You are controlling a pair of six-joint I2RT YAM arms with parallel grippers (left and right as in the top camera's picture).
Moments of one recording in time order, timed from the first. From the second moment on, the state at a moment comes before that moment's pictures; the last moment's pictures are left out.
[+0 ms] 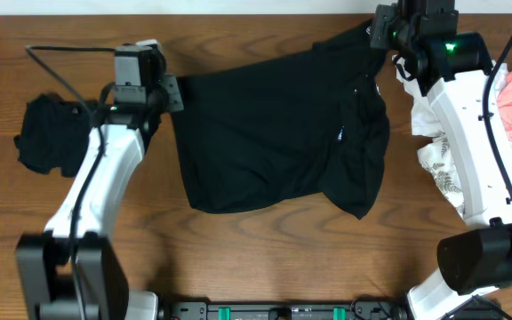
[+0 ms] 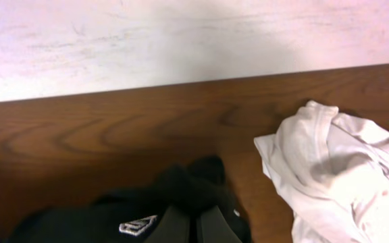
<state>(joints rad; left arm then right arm) -0.05 1.58 1.20 -0.37 0.01 -0.21 0.16 1.79 1.84 -0.73 0.15 0.25</state>
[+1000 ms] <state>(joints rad) -0.05 0.85 1.20 -0.63 0.08 -0.21 0.16 1.23 1.84 -0.91 0.15 0.25</state>
